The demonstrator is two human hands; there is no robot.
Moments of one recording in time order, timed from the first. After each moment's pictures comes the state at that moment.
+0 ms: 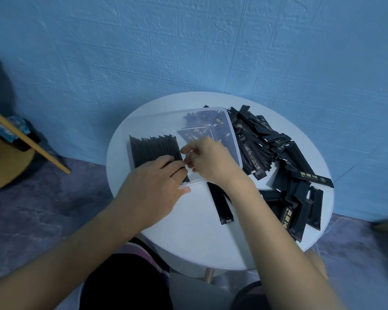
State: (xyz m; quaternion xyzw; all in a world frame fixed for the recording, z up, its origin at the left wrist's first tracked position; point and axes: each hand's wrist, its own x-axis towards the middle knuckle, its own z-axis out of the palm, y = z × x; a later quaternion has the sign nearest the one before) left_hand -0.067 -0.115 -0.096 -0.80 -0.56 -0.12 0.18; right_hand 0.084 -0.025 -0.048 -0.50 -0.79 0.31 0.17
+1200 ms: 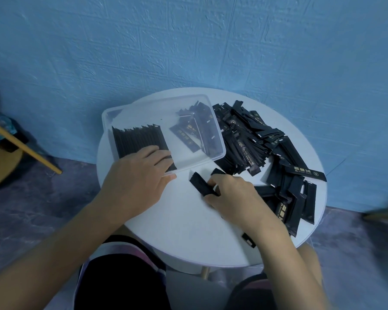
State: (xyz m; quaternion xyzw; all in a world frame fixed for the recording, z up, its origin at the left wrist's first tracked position) left_hand -0.082 -0.104 -0.095 -0.78 -0.59 -0.14 0.17; right_hand 0.149 -0.083 -0.066 -0.57 -0.79 0.21 0.05
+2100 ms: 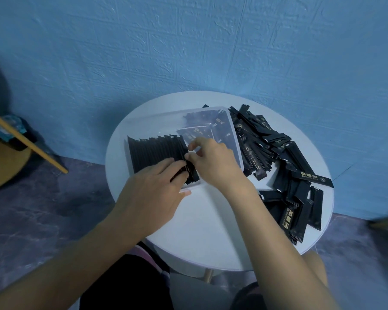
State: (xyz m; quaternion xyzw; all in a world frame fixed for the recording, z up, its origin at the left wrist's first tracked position) left_hand -0.061 -0.127 -0.096 -0.79 -0.56 -0.15 0.21; right_hand 0.085 -0.029 -0.052 -0.53 -0.79 0.24 0.17
